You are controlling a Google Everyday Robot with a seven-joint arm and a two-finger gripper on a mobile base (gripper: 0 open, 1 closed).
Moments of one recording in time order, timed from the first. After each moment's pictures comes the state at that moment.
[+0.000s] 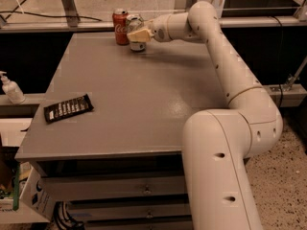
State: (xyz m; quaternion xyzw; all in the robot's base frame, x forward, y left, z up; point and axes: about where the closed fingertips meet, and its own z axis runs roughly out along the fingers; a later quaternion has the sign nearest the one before) arm 0.881 0.042 0.872 -0.43 0.67 0.30 0.52
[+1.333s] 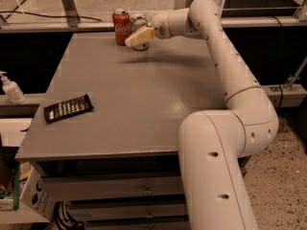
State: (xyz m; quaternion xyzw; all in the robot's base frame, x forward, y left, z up) arm 0.881 0.038 0.883 -0.46 0.66 0.28 0.53
